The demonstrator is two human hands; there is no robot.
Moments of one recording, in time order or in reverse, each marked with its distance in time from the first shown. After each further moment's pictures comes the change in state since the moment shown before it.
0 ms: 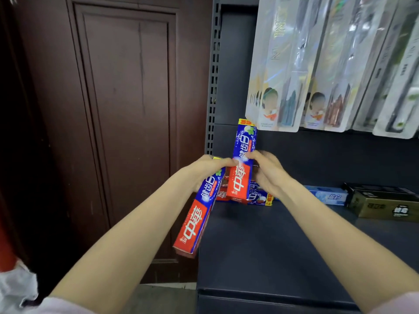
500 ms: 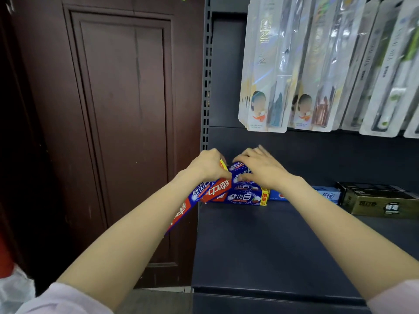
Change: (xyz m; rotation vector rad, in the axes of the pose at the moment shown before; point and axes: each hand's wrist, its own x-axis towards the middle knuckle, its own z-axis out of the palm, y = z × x) left_hand -0.011 0.017 0.011 0.768 0.154 0.317; right_hand -0.007 -0.023 -0.016 -1.814 -0.212 -0.520
